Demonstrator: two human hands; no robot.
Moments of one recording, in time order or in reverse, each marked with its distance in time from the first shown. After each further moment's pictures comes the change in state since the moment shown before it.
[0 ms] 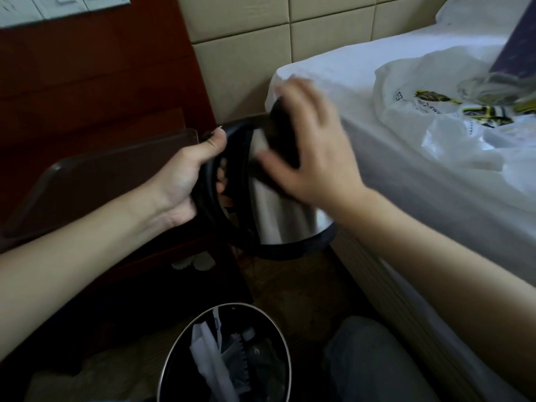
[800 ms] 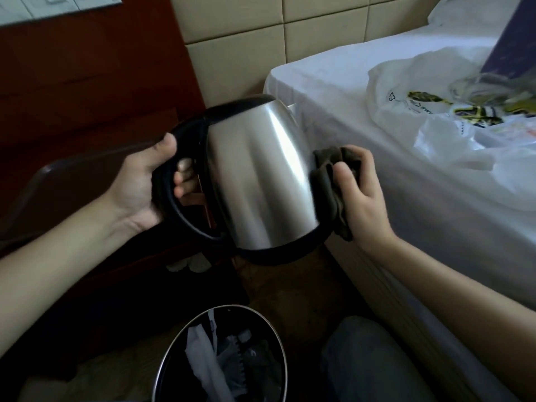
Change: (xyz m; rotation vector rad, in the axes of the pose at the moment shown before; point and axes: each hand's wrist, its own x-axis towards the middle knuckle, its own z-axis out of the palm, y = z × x) left_hand -0.003 -0.004 -0.041 -0.078 -0.204 0.143; right_hand -0.068 0.028 -0.016 0.620 0.108 0.679
